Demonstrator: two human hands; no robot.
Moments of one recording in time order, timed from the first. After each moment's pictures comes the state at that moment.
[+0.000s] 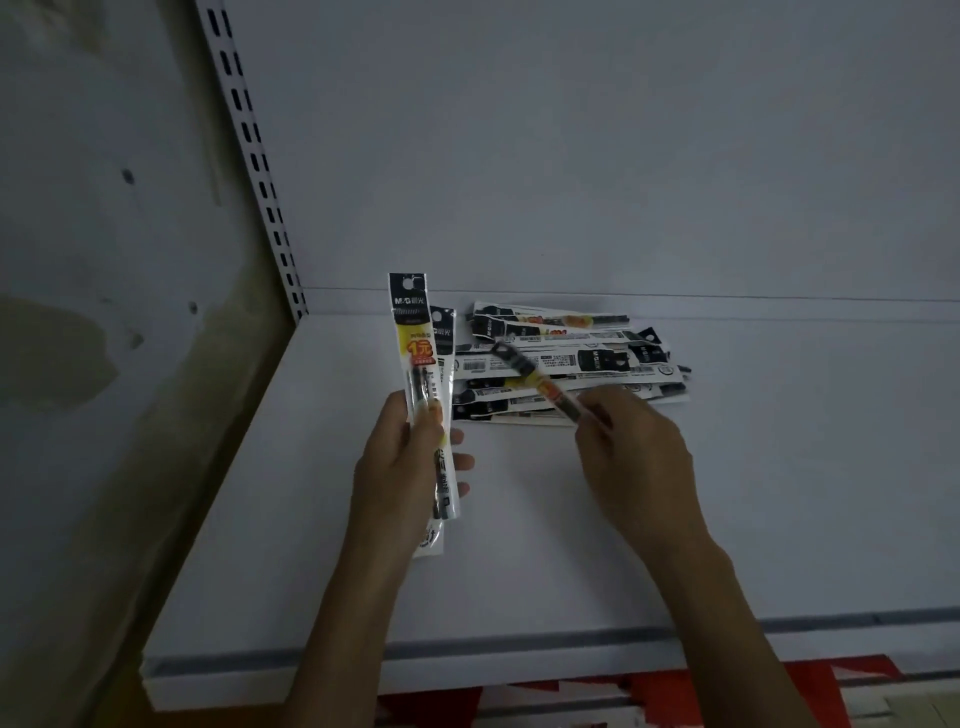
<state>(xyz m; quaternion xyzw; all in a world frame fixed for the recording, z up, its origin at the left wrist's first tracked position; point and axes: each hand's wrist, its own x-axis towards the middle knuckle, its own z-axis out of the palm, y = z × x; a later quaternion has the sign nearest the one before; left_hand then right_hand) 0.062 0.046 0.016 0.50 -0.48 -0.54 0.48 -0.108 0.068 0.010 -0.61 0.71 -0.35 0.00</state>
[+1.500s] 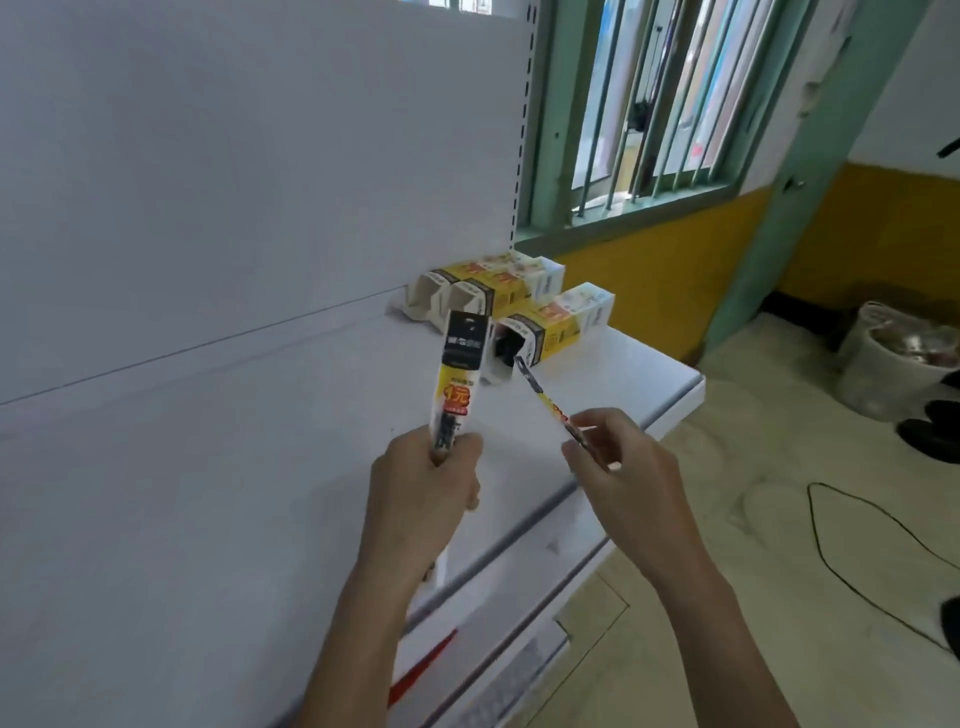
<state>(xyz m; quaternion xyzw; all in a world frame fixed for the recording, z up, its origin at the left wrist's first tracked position) -0.556 0.189 0.023 0.34 -0.72 -0.53 0.27 -0.670 0.309 0.010 -0.30 0.82 -0.48 0.02</state>
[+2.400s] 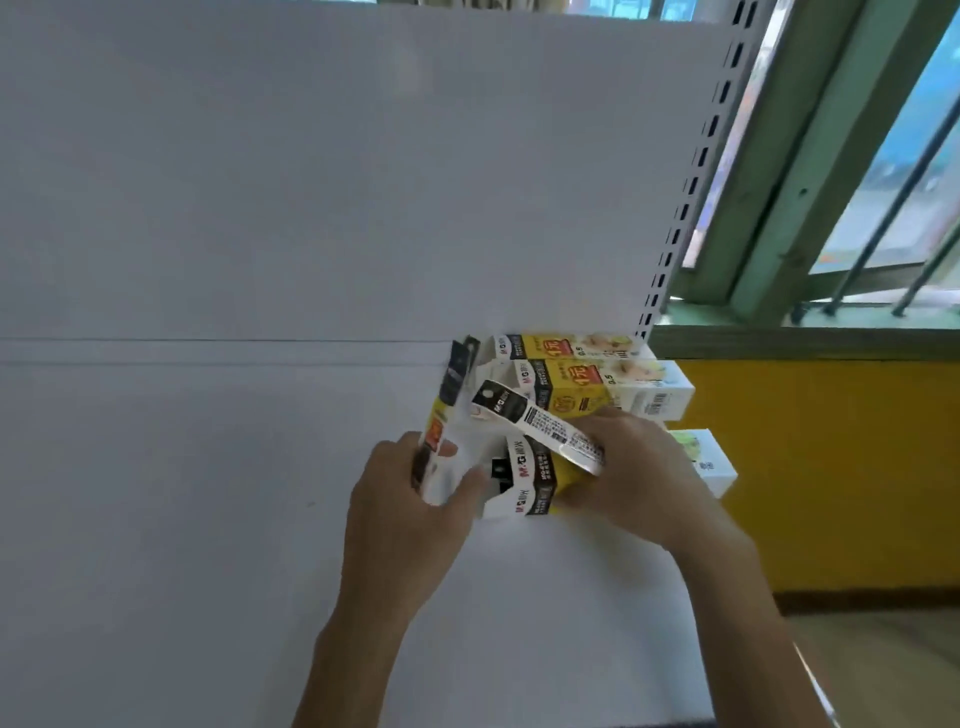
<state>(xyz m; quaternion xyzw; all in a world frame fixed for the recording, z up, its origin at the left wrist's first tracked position) -0.724 0.179 0.029 0.57 -0.63 -0.30 0.44 -0.906 0.179 0.044 -0.68 0.70 -0.20 0.09</state>
